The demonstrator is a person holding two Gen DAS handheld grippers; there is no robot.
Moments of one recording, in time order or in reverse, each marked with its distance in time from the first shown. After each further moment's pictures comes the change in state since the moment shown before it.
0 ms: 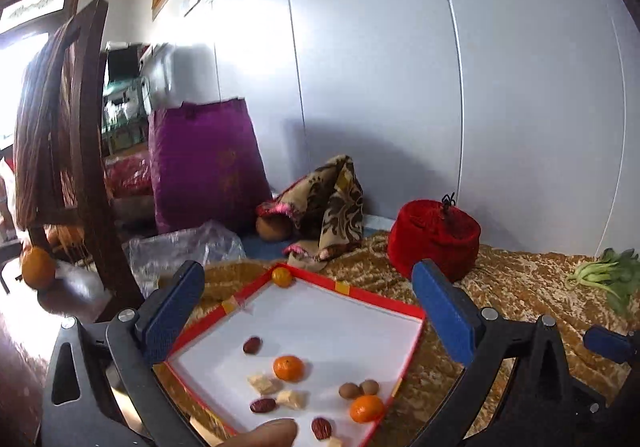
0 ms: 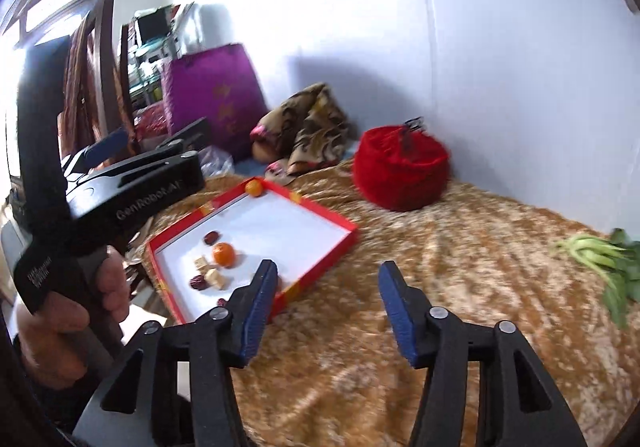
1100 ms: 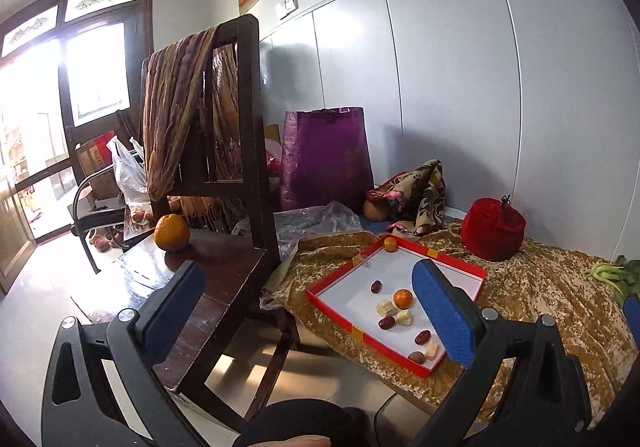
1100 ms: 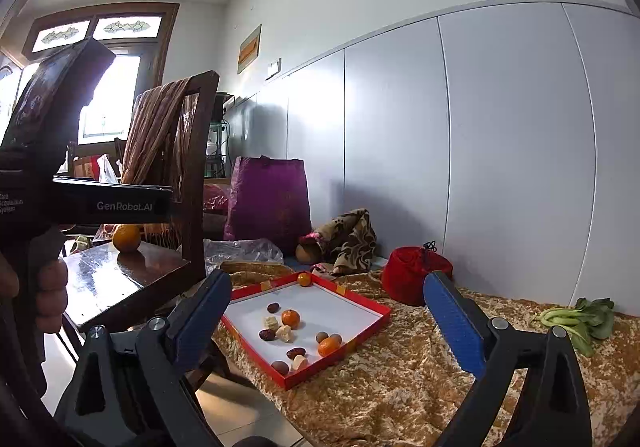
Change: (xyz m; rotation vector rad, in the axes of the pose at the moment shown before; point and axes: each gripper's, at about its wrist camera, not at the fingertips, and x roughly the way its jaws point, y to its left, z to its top) left arm -0.172 0.105 -0.012 -0.055 -0.008 0.238; right arm -0.140 0.112 -0.062 -0.148 -0.465 0.001
